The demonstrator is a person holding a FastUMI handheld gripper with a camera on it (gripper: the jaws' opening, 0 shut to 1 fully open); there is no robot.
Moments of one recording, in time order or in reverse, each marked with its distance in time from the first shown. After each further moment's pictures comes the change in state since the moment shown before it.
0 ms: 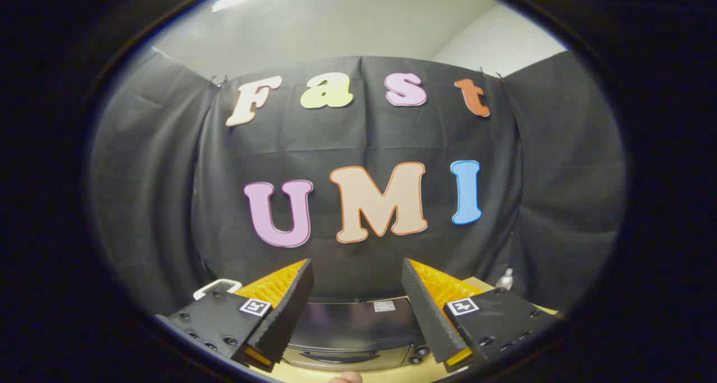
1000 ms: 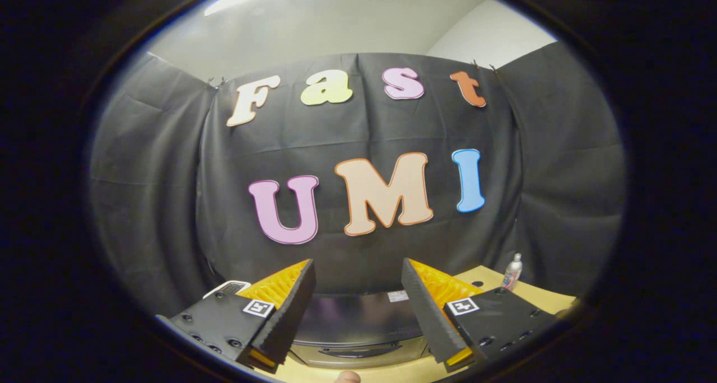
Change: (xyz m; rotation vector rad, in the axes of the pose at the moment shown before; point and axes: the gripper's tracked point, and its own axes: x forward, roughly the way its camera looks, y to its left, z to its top) arm -0.008 0.030 -0.034 0.011 0.013 -0.002
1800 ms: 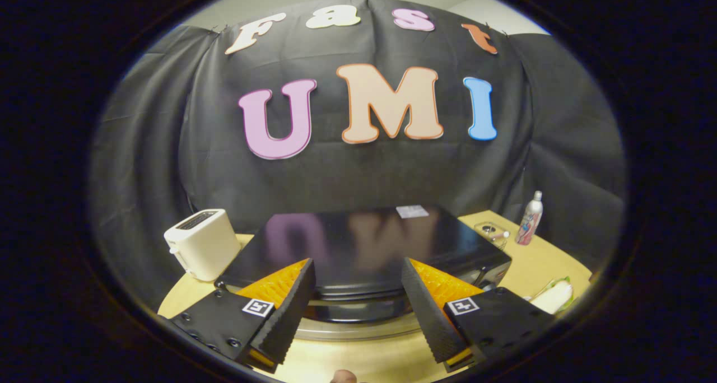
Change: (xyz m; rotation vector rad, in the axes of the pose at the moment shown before) arm 0.031 -0.003 -0.223 -0.064 0.334 -0.018
